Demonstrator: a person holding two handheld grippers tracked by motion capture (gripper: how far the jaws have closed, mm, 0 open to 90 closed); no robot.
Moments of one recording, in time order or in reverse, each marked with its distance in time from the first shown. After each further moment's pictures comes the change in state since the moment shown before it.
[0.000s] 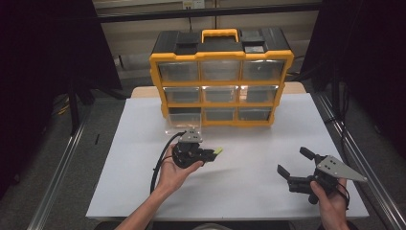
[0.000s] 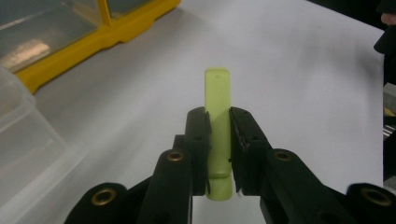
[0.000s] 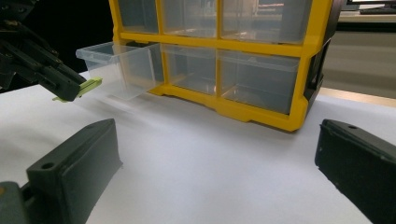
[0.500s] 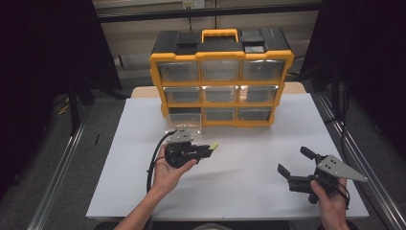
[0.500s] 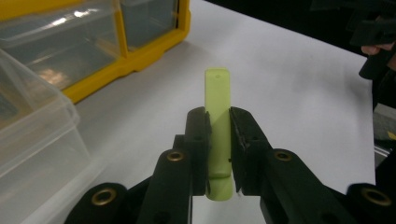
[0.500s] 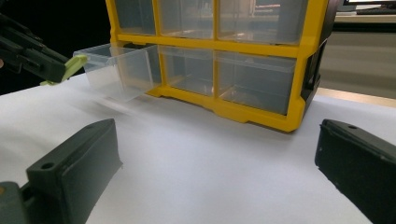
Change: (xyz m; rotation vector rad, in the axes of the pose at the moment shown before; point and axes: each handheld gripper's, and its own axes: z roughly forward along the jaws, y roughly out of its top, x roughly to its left) left arm 0.001 -0.003 -0.022 -0.118 0.031 0.011; right arm -0.001 0.000 0.000 -0.004 -0.010 0.005
